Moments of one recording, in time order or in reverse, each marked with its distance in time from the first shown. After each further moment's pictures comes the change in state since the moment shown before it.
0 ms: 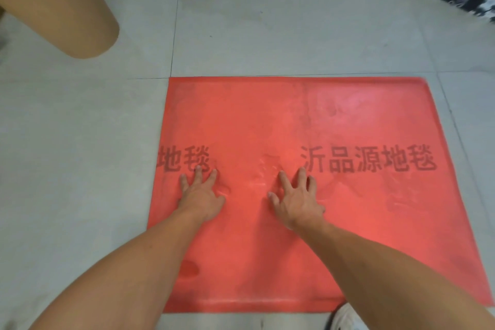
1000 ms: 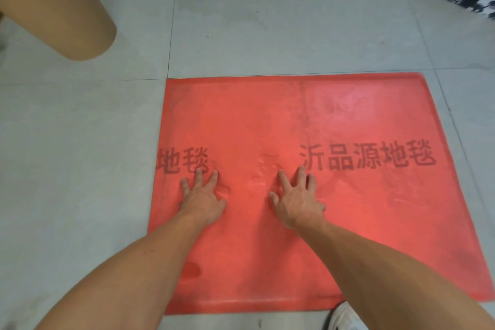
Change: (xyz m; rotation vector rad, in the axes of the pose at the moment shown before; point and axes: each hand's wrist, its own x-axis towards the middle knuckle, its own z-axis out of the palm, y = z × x) left_hand -0.013 0.015 -0.002 -0.003 -0.024 -0.007; right_hand 0.002 0.005 -0.005 -0.022 -0.018 0.005
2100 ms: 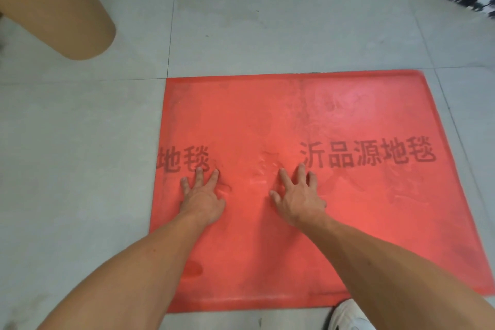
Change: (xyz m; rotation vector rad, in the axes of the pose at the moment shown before) left_hand 0.009 -0.006 0.012 -0.001 0.014 -0.001; right_hand 0.006 0.005 -0.003 0.001 -0.021 -0.020
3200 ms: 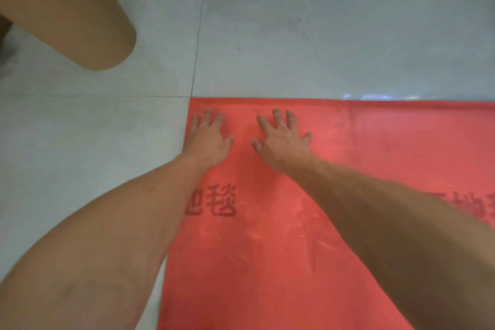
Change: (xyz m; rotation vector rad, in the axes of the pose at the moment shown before) left_hand 0.132 -0.019 -0.169 -0.100 0.307 0.086; right_hand 0.146 -0.159 -0.100 -0.075 0.183 -0.352
